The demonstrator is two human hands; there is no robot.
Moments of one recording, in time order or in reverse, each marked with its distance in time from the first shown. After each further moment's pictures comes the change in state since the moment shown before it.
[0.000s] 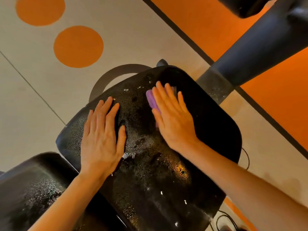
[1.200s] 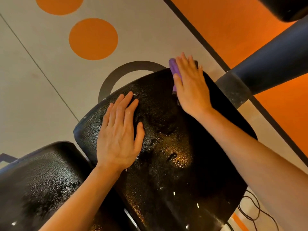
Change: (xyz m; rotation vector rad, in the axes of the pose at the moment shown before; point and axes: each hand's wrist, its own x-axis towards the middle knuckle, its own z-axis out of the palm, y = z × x) left_hand 0.001 -0.003 0.003 0.001 0.048 0.003; right_hand 0.086 0.013 -0.012 0.041 -0.015 0.100
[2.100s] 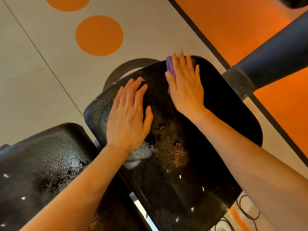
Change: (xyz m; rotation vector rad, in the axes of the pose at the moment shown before) left_hand -0.004 -0.001 0.004 0.001 0.071 0.033; right_hand -0.033 -0.036 0.013 -0.030 0.053 -0.001
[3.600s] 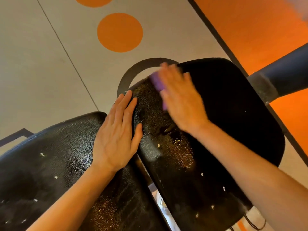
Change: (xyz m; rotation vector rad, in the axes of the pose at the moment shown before) left_hand -0.071 -0.061 -0.027 0.033 -0.058 -0.092; right_hand -0.033 -0.061 0.014 -0.106 -0.018 -0.374
